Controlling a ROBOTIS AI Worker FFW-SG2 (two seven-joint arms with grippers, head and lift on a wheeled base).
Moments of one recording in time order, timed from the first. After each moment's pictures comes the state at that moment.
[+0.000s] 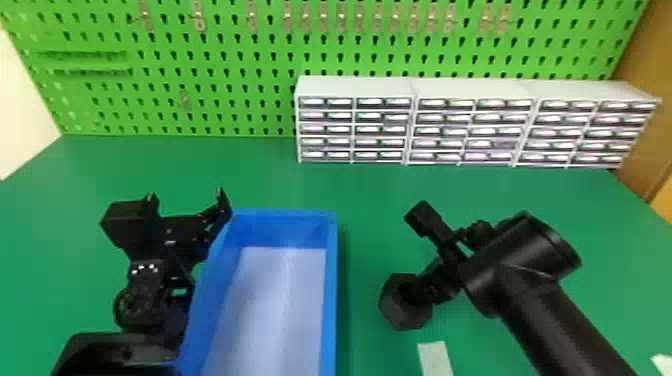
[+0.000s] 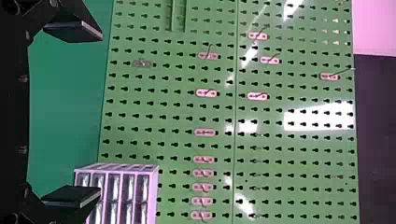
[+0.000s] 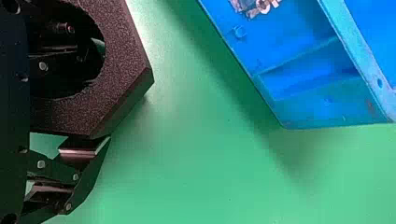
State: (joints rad) left arm 0.07 0.03 0.01 -1.74 0.05 -0.05 0.09; right arm -0.49 -0.13 0.34 -1.21 0.48 0.91 1.07
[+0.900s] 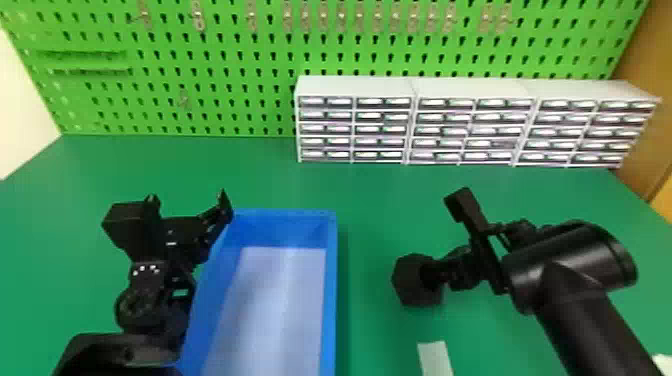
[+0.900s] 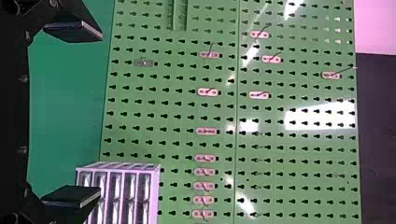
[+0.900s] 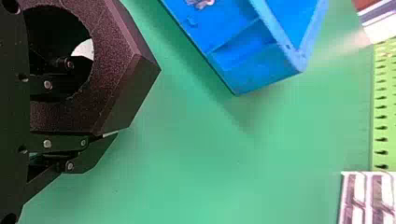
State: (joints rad) left arm 0.07 0.03 0.01 -1.74 0.06 -0.05 0.09; right arm -0.44 -0.14 0.14 -1.28 0.34 0.84 1.04
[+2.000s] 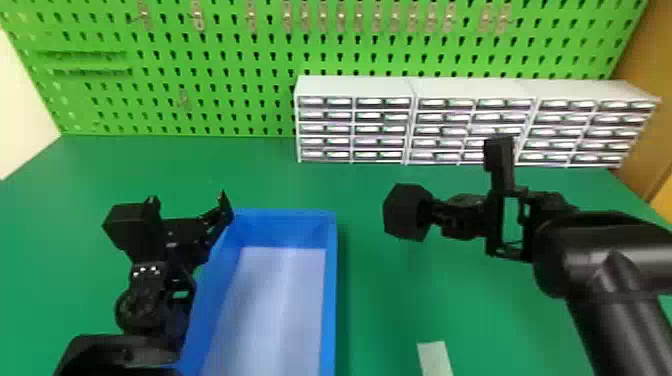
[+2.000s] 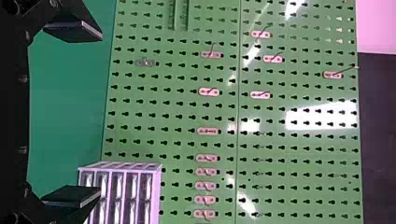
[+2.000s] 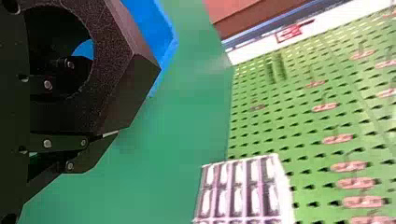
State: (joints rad) left arm 0.08 0.03 0.01 -1.74 0.06 -0.05 0.09; right arm -0.38 -0.13 0.04 -1.55 -0.07 0.77 0.83
